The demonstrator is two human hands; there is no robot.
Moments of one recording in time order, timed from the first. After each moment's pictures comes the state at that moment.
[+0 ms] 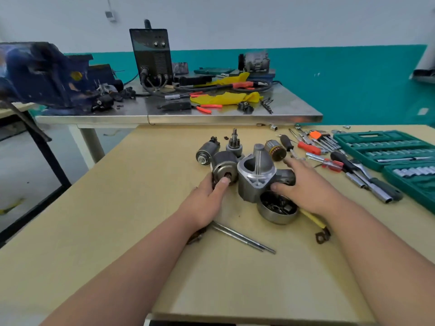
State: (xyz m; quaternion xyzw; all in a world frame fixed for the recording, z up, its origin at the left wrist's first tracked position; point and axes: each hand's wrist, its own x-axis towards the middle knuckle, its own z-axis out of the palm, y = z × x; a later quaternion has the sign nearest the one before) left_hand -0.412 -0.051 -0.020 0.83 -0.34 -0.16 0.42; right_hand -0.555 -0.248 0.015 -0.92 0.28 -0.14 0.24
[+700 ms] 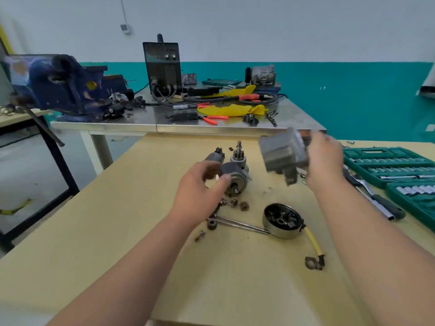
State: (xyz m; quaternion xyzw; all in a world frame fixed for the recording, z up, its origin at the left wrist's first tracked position) left_hand -0.425 -0.038 0.026 0.76 -0.36 0.03 0.54; right_hand -0.513 -0.256 0.074 -0.56 0.33 -0.50 0.57
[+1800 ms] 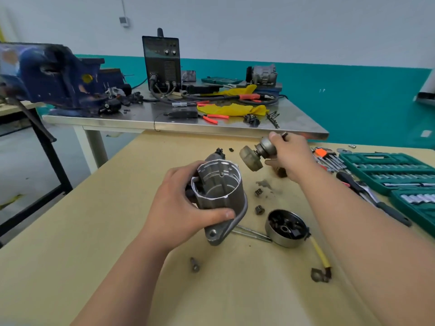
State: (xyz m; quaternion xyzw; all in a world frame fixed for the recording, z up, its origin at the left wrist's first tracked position) left_hand -0.429 0.004 0.034 0.73 -0.40 0.06 0.55; right_hand -0.454 -0.270 0.065 -0.71 0.26 -0.33 0.57
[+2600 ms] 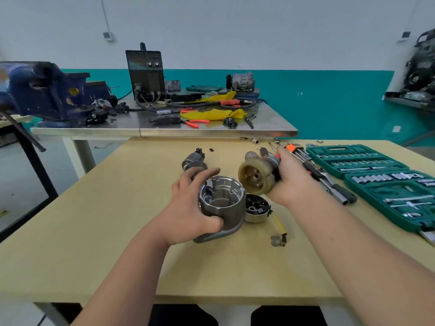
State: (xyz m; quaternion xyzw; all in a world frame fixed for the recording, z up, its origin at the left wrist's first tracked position) left_hand -0.486 -0.006 0.044 0.78 -0.47 -0.10 0.39; right_hand -0.568 -0.205 0.078 -0.32 0.27 -0.23 0.88
